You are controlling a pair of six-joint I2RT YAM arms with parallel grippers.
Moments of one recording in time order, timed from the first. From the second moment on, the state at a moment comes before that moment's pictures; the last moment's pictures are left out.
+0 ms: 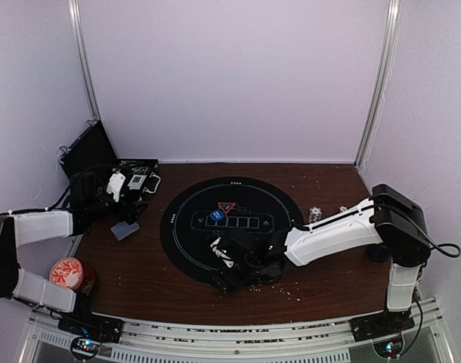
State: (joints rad) left arm -0.08 1.28 0.58 0.26 0.43 0.38; right arm 1.18 1.95 1.18 -0.19 0.14 0.29
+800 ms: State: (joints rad) left arm -0.08 1.29 0.58 0.26 0.47 0.39; right arm 0.97 2.18 1.73 -0.46 0.65 0.30
